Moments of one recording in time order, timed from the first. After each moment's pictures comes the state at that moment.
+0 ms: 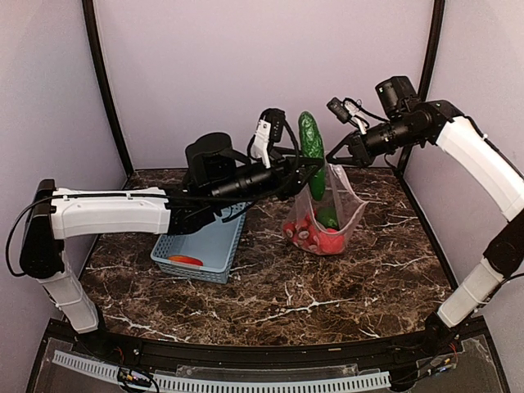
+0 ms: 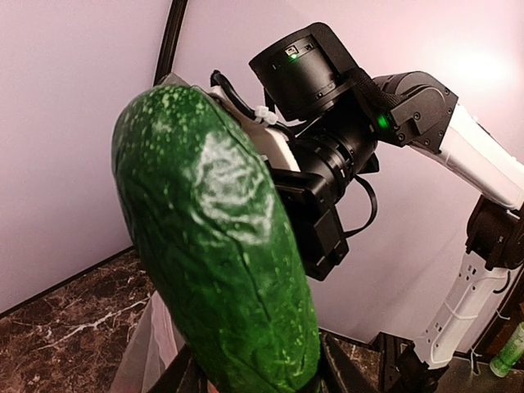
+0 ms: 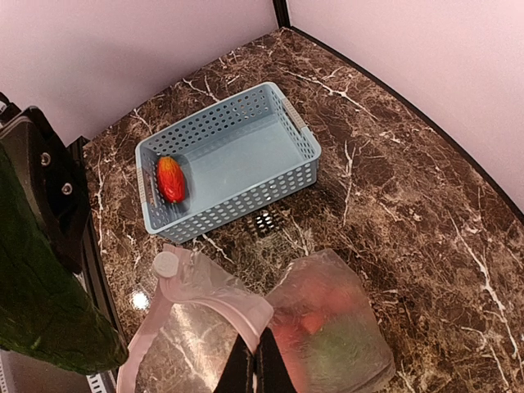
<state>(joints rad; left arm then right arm) -1.02 1.69 1.34 0.46 0.14 -0.24 0.46 1.55 1.75 -0.98 -0.60 -0.24</state>
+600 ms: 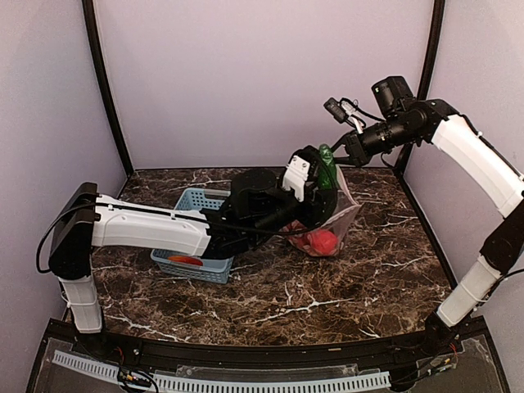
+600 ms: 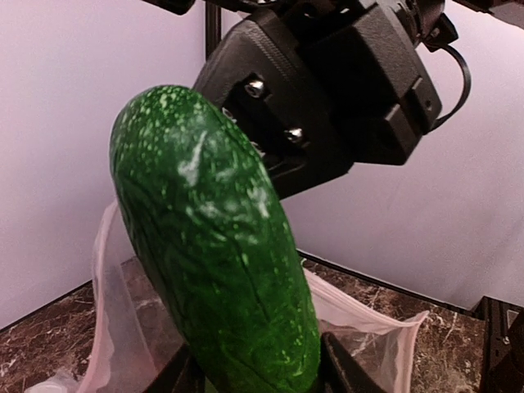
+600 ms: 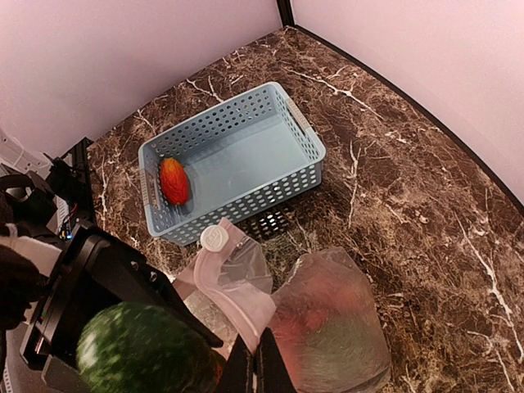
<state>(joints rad) -1.14 1.90 1.39 0.52 -0.21 -0.03 0.46 1.58 1.78 -0.98 -0.63 -0.23</state>
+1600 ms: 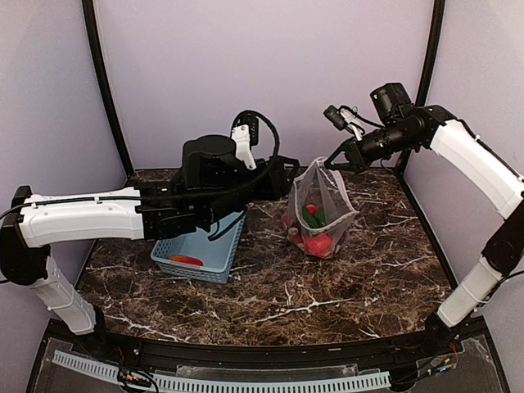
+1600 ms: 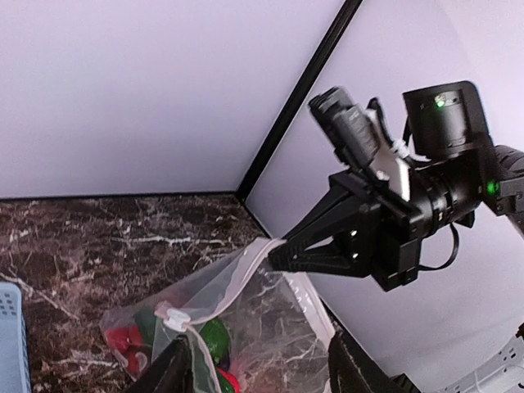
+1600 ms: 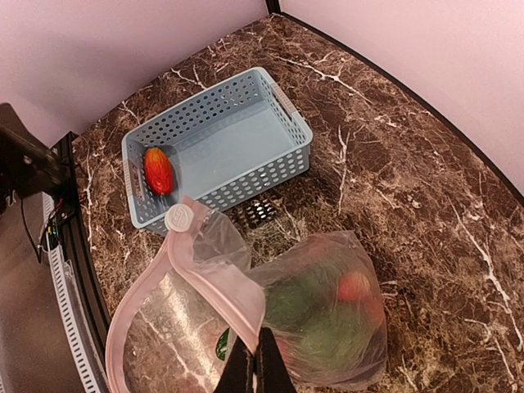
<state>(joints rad) -1.15 1.57 1.37 0.10 -0.42 -0.53 0.46 1.56 1.71 -0.95 -0.58 -0.23</state>
